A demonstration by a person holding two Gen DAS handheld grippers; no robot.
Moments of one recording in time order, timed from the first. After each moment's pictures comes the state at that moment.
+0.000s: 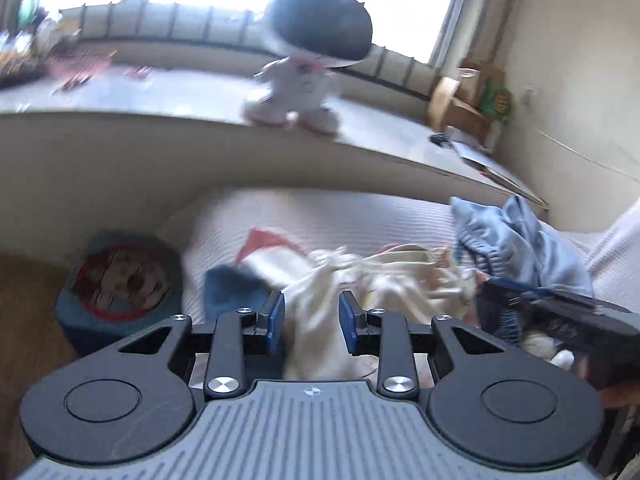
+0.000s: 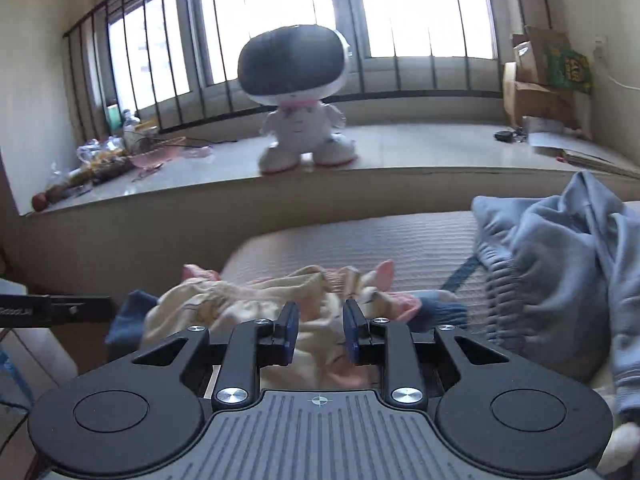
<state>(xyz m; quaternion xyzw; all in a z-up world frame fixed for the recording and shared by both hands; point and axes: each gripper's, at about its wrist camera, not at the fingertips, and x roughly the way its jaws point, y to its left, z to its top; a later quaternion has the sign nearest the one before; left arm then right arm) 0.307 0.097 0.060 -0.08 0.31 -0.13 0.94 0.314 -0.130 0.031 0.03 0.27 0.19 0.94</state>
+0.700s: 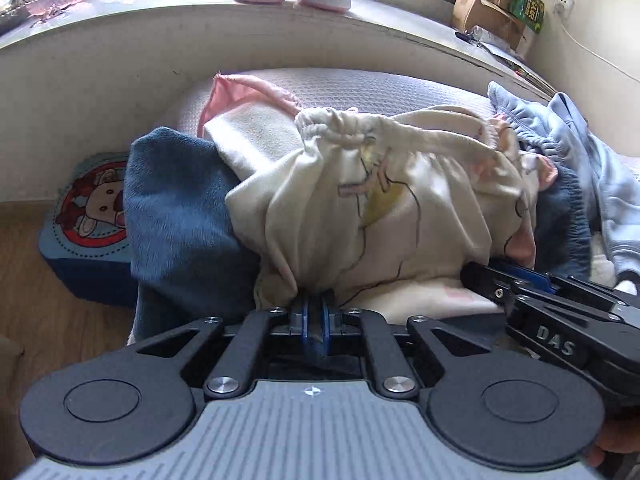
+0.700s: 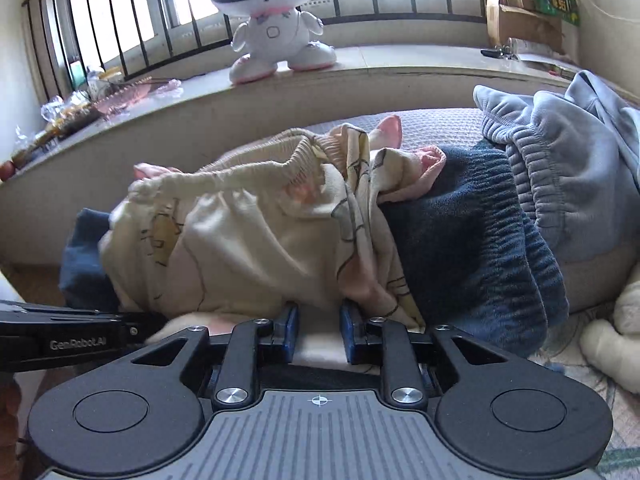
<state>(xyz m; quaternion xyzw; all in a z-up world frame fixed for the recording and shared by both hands) 0.336 0.062 -0.032 -0.05 0.43 -0.10 0.90 0.312 -0.123 -0.033 0.05 0.36 0.14 0.92</state>
